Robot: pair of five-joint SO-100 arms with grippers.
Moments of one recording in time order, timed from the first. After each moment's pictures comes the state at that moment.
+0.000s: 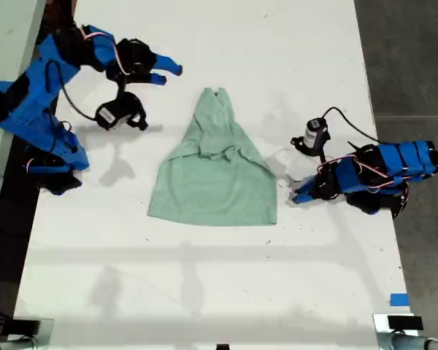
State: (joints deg) arm 0 -32.5 126.2 84.7 81.4 14.5; arm 1 -6.4 199.9 174.0 78.4 -48.9
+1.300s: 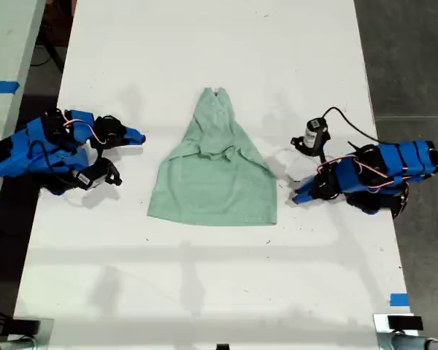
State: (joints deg) arm 0 -28.3 204.8 183.3 62.4 5.2; arm 1 -6.4 199.9 174.0 78.4 -48.9
